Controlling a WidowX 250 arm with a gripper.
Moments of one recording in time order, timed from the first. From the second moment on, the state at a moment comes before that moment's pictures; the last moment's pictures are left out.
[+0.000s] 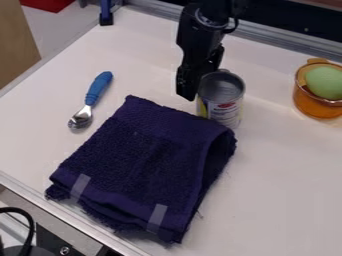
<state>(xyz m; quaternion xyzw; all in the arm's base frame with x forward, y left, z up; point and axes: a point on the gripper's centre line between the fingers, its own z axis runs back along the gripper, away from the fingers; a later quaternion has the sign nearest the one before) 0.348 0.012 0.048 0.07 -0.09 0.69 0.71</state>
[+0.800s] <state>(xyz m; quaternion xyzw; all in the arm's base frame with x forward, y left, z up) 0.342 -0.063 0.052 0.05 -0.07 0.67 0.74</state>
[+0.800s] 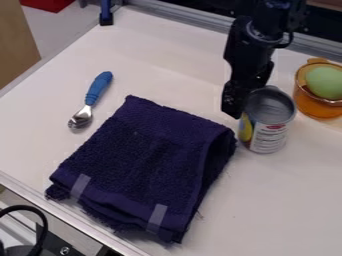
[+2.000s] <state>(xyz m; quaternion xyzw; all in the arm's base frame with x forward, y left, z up) 0.330 -0.050 0.069 0.03 -0.11 0.62 0.78</state>
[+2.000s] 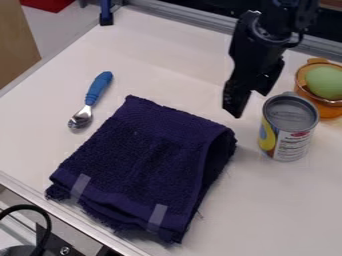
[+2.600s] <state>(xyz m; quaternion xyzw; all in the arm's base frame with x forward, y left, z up) 0.318 0.008 0.099 0.01 -0.11 0.53 0.84</state>
